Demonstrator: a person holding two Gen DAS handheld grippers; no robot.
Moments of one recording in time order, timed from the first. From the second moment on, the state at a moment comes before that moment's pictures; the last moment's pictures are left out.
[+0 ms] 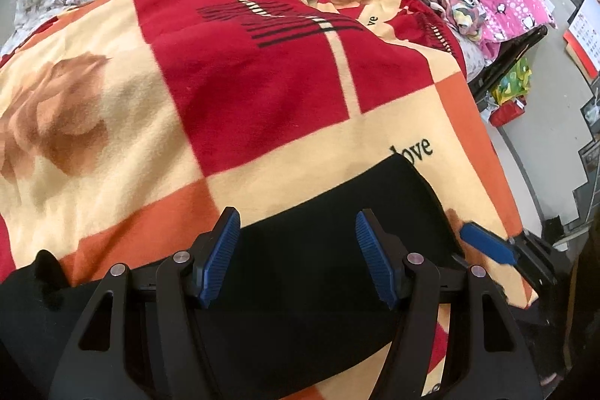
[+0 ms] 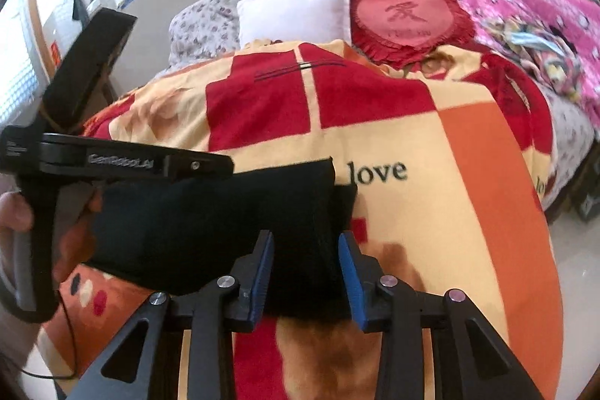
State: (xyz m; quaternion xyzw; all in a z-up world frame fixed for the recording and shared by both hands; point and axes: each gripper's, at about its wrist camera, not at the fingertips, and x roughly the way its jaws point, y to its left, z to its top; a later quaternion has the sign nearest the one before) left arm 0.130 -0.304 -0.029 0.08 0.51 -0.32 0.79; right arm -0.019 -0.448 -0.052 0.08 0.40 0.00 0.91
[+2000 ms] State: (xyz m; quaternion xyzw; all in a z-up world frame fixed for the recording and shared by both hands) left arm 0.110 -0.358 -0.004 0.12 0.46 -0.45 0.76; right arm -0.039 -0.409 -0.027 0.19 0.34 0.06 0.92
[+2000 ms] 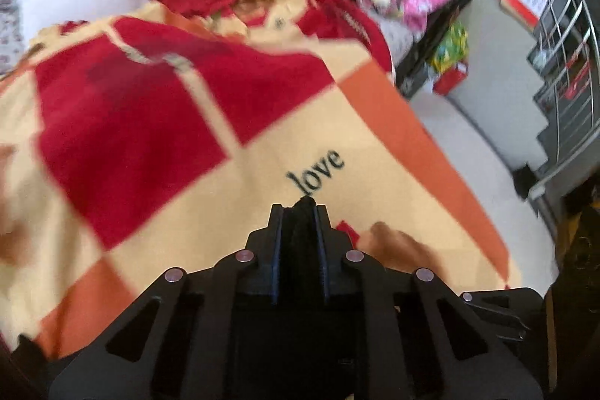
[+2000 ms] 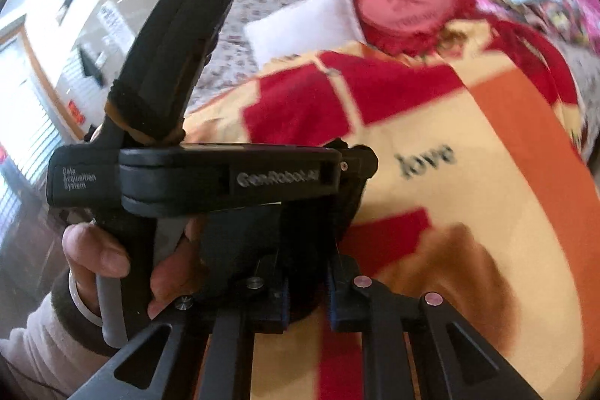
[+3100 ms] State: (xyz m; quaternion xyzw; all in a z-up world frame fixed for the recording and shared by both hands) left arm 0.113 -0.106 0.004 0.01 0.46 -0.25 0.85; right arm 0.018 -0.303 -0.012 0.09 0.38 0.13 0.91
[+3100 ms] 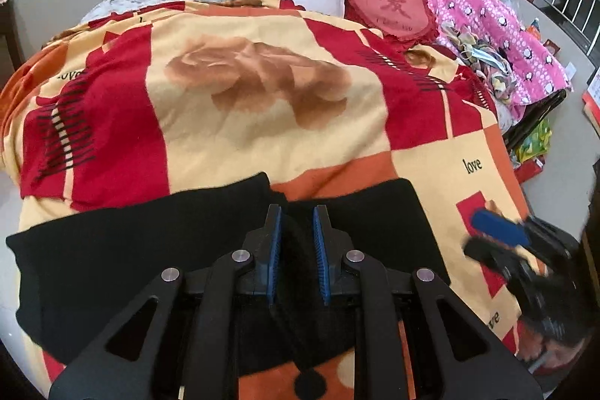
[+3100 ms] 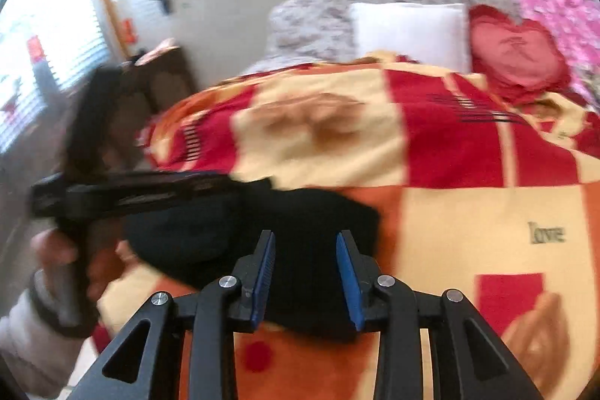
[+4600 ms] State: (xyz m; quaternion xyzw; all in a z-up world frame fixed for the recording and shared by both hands) left arm 0.072 -0.067 -0.031 -0.02 0.47 -0.15 0.87; right arm 0.029 -0.252 -0.044 0.03 0.43 0.08 0.90
